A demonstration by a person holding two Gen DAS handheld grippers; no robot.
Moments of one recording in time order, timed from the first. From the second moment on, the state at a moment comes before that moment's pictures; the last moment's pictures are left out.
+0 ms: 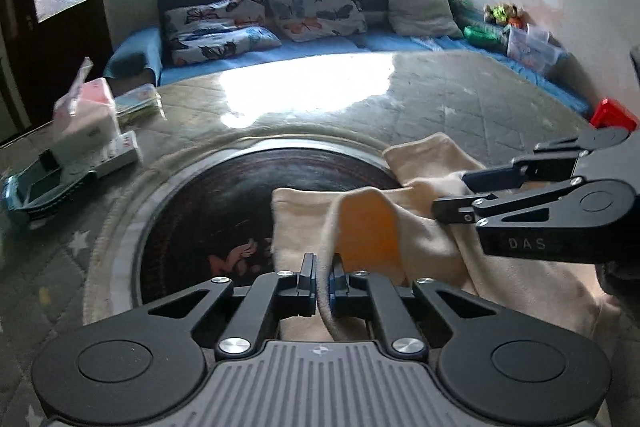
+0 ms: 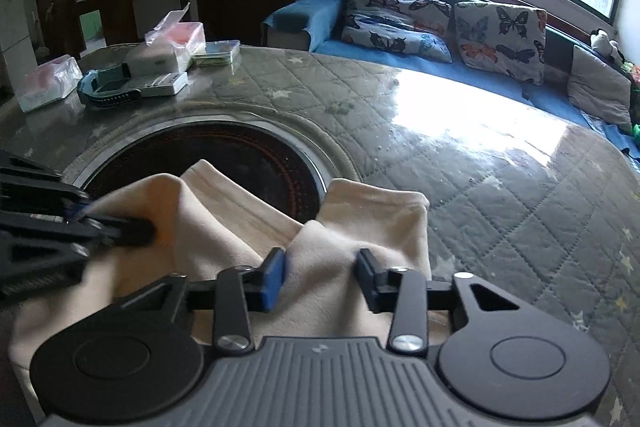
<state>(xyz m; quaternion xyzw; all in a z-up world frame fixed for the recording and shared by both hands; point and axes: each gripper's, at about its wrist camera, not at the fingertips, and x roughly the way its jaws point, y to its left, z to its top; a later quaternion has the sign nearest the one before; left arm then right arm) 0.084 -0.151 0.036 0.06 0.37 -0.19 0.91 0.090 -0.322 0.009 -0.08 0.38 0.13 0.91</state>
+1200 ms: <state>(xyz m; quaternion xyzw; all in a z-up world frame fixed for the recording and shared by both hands) -0.018 -0.073 0.070 0.05 0.30 -0.09 0.95 -0.079 -0.436 0.056 0.01 0.28 -0.03 0.96</state>
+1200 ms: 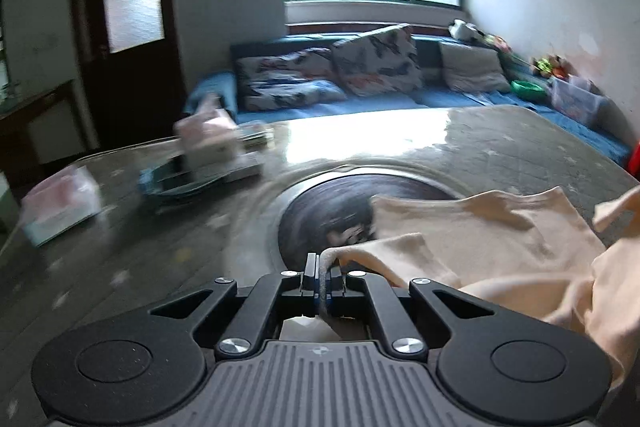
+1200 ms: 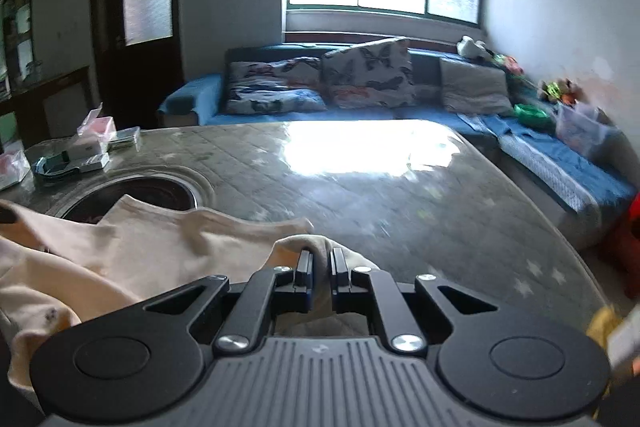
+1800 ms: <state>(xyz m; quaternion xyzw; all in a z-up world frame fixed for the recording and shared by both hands) -0.079 -0.015 0.065 0.04 0.35 -0.09 0.93 -0.113 -0.454 0.043 -0.01 0.33 -0.07 0.94</state>
